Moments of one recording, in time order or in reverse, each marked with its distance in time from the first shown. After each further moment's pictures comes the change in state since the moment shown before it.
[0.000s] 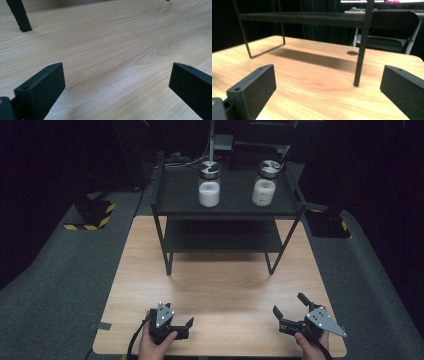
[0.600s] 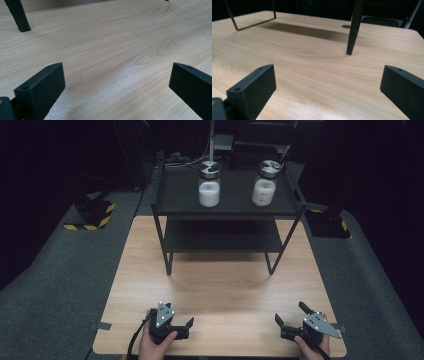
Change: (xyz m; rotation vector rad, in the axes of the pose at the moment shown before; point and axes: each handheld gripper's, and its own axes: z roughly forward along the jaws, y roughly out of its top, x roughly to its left) left arm 0.001 0.001 0.001 0.002 -0.007 -0.003; right arm -0.008 -0.015 -0.001 0.149 -0.027 -0.027
